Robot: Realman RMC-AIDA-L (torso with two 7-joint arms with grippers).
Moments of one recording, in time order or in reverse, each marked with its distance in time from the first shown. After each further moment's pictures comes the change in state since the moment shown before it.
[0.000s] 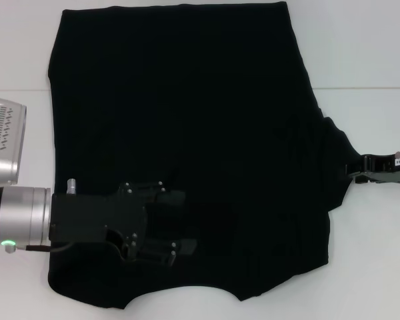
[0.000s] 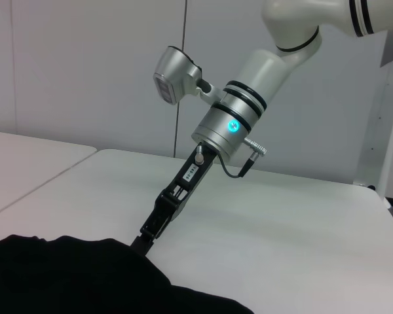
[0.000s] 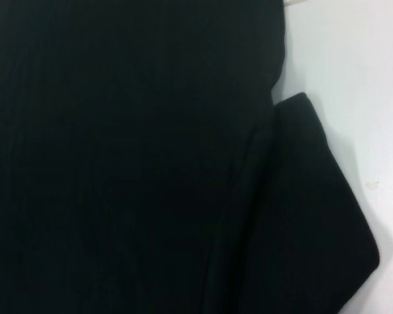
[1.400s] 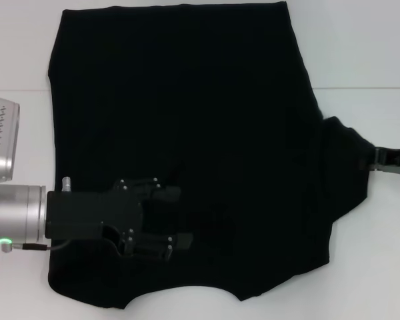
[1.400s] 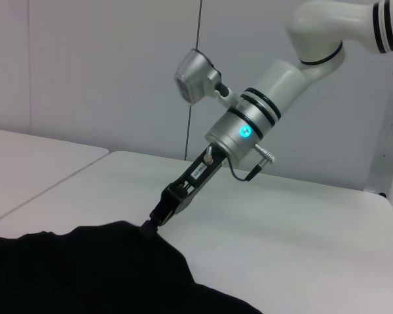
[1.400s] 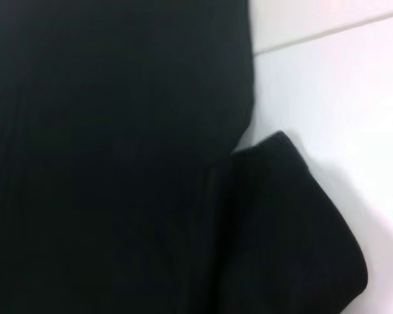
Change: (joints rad) left arm 0.005 0.004 -0.013 0.000 -0.008 -0.004 -0.016; right arm -0.061 0.036 0.025 -0.078 0.043 0.063 -0.042
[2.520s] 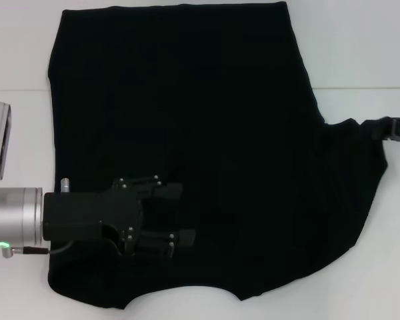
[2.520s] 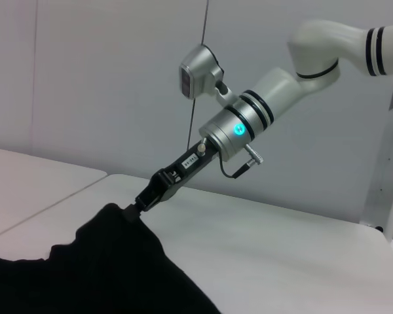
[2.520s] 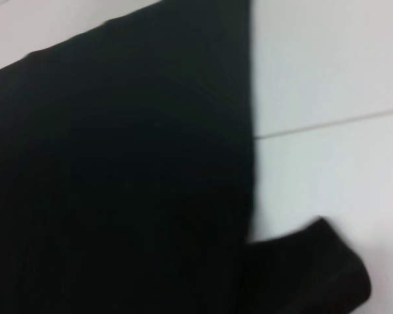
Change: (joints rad) left arm 0.008 -0.013 -0.050 -0.010 -0.012 0.044 -0.007; right arm -0.006 -0.047 0.002 -0.067 0.099 -0.074 -0.085
